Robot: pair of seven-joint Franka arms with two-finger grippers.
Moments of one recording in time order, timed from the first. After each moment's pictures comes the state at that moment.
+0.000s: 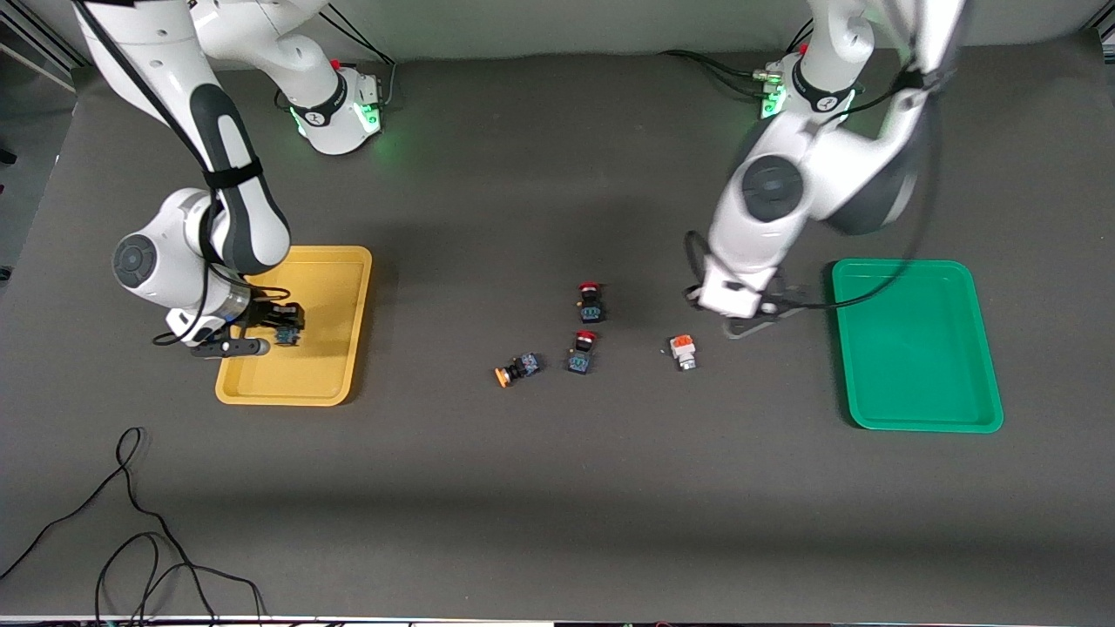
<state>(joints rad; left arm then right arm) -0.37 0.17 -0.08 -1.95 0.05 2.04 -0.85 0.62 0.35 -0.64 -2.34 0.49 2.49 -0.40</state>
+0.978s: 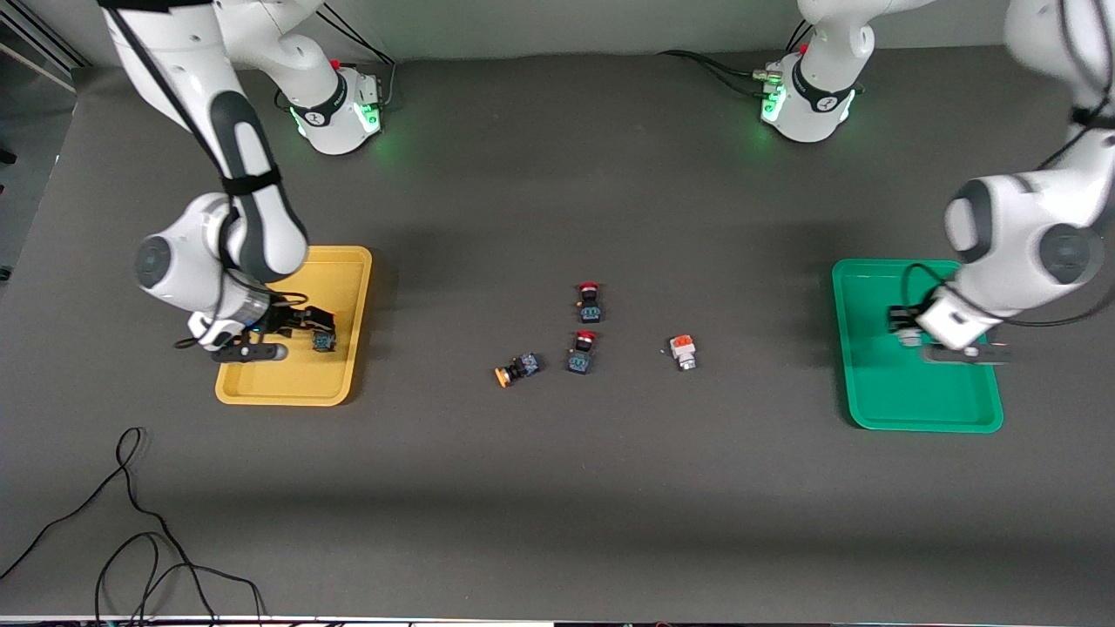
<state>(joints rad) 0.21 0.29 -0.09 -2.29 0.07 2.52 0.10 0.71 0.33 -0.71 -2.29 0.60 2.41 -0.44</state>
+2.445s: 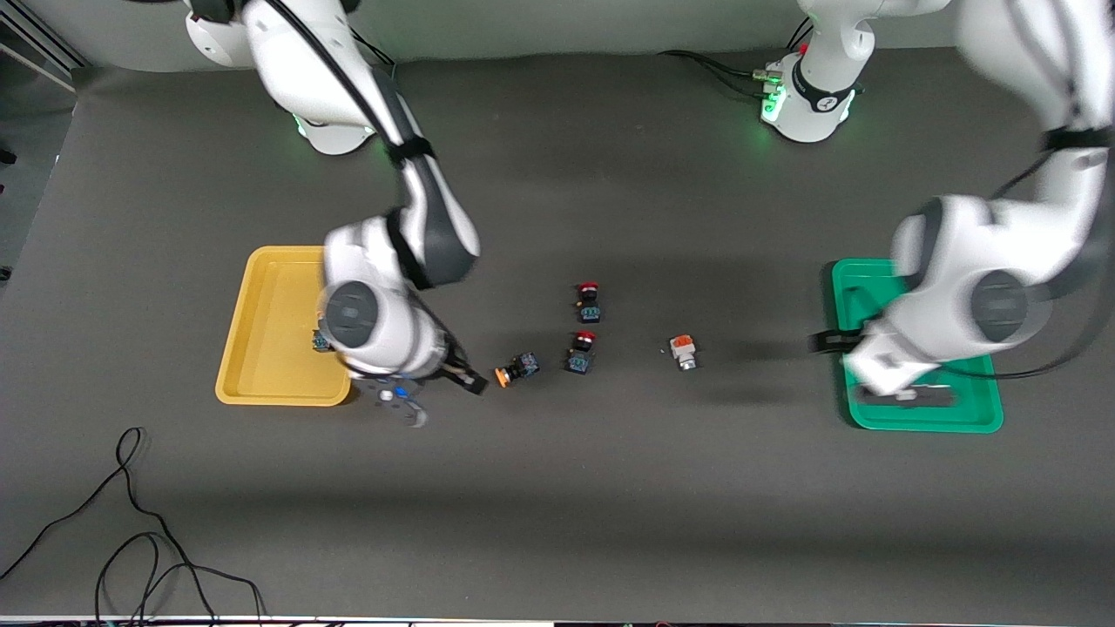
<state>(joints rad) -0.11 0.38 -0.12 -1.78 0.07 2.01 -0.25 0.89 0.74 -0.52 -1.47 0.51 2.05 0.88</state>
